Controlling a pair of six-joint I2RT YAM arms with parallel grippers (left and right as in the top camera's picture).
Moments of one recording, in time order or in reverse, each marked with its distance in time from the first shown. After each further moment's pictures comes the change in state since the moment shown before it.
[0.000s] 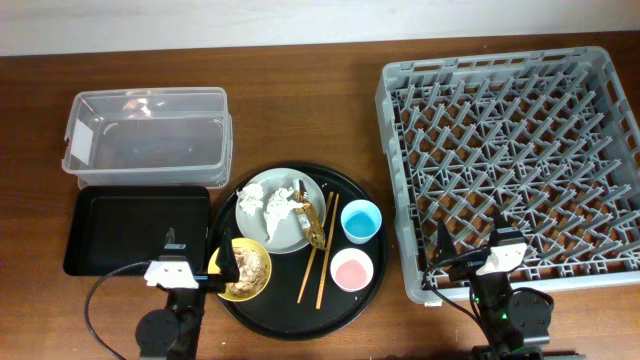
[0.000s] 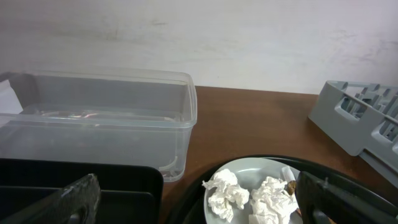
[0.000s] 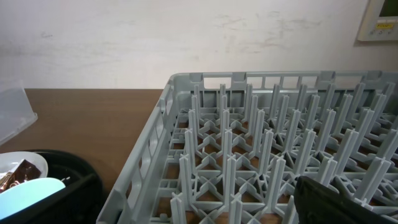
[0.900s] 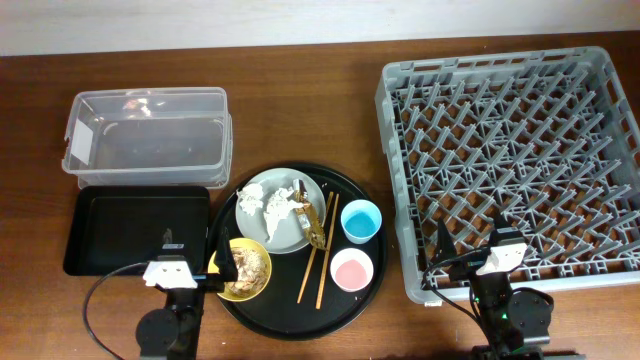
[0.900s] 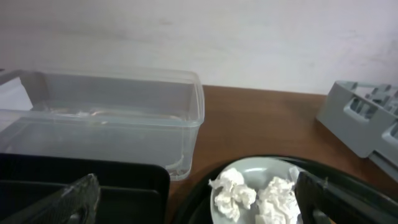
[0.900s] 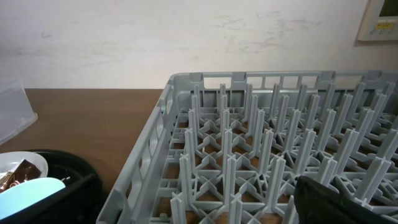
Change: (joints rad) left arm 0.000 0.000 0.004 -0.021 -0.026 0.000; right arm 0.000 0.000 0.000 -0.001 0.000 0.000
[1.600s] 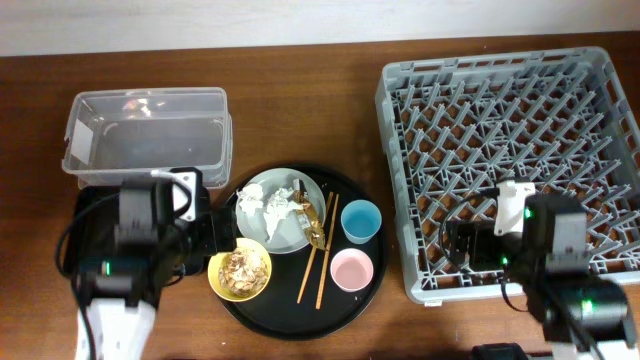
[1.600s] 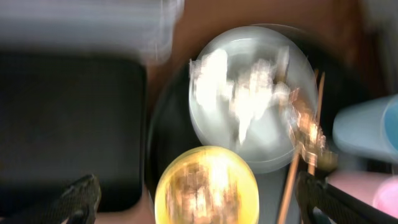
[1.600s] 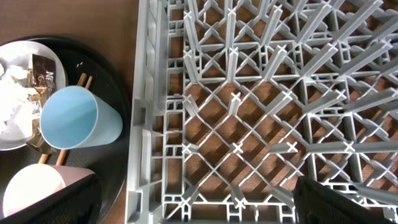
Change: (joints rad) left arm 0.000 1.048 0.970 -0.860 0.124 0.003; right arm 0.000 0.815 0.922 -0.943 -0.012 0.019
